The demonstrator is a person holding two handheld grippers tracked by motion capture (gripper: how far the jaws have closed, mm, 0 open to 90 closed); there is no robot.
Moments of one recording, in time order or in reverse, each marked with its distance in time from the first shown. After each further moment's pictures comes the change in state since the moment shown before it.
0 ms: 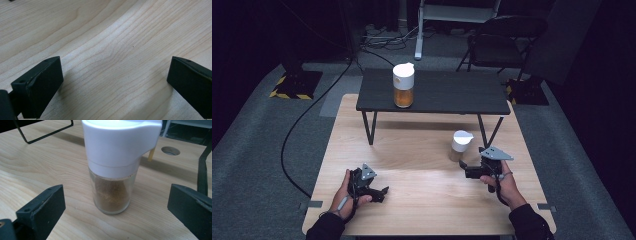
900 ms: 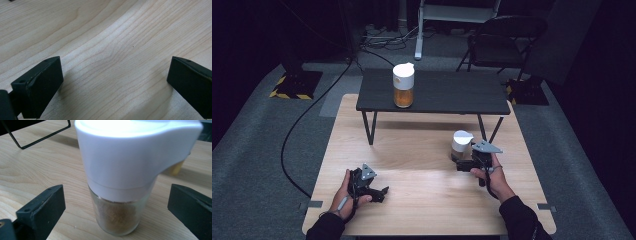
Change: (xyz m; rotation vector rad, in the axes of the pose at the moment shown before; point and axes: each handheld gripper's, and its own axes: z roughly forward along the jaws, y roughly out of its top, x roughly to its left) left arm 0.000 0.000 0.000 0.000 0.000 0.000; right arm 0.005 0.009 0.034 0.007 -0.001 0.037
